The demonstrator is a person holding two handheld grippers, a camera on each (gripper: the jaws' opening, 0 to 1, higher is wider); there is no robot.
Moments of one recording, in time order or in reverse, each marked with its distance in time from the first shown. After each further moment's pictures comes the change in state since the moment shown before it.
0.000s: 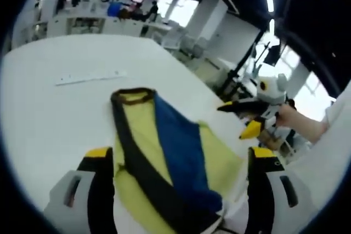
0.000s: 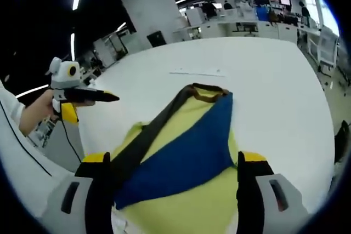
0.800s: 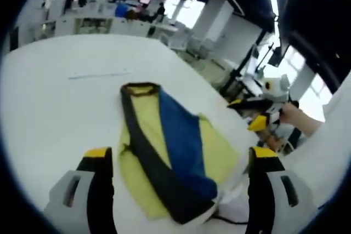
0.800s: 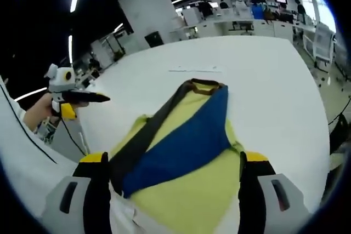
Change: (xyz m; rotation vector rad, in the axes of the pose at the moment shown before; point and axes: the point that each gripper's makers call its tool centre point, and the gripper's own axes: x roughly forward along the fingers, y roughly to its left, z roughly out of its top) left arm -0.041 -0.007 -0.021 -0.011 -0.002 0.062; right arm -0.038 0.012 -0.020 0.012 0.009 -0.015
